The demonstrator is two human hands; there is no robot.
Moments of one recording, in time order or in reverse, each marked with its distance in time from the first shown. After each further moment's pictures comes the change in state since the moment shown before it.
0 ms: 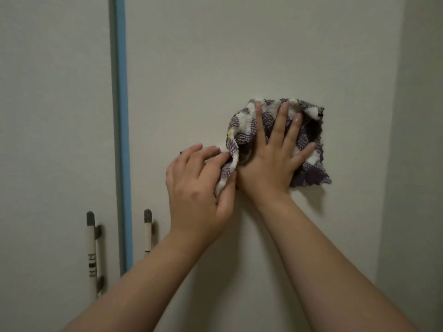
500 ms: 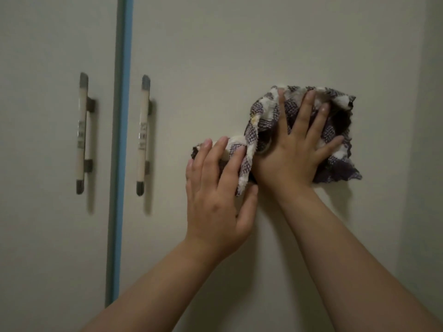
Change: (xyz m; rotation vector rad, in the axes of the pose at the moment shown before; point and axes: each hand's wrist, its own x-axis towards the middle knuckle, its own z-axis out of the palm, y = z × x) left_hand -0.189 0.004 0.026 0.027 0.031 0.052; right_hand -0.143 0.066 0.021 -0.022 -0.051 -0.027
